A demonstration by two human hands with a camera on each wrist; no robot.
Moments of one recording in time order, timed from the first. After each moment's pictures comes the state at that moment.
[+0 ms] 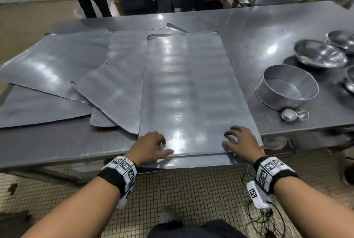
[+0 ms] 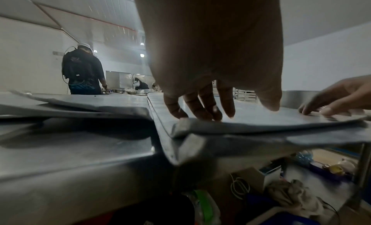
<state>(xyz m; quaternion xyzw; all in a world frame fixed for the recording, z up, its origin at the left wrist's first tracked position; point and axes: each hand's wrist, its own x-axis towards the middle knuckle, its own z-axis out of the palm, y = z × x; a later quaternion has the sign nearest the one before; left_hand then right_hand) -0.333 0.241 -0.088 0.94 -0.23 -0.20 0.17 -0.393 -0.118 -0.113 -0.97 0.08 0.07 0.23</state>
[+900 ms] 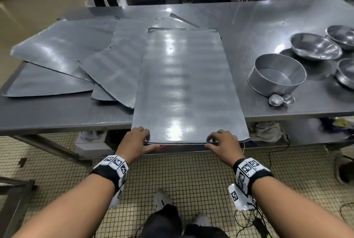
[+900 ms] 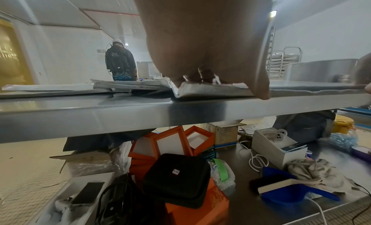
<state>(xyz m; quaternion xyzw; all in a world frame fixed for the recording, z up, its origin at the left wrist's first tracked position) -0.436 0.246 -0.114 0.98 -0.13 -0.08 0.16 -0.480 -0.092 -0.117 -0.97 0.02 0.06 0.24</state>
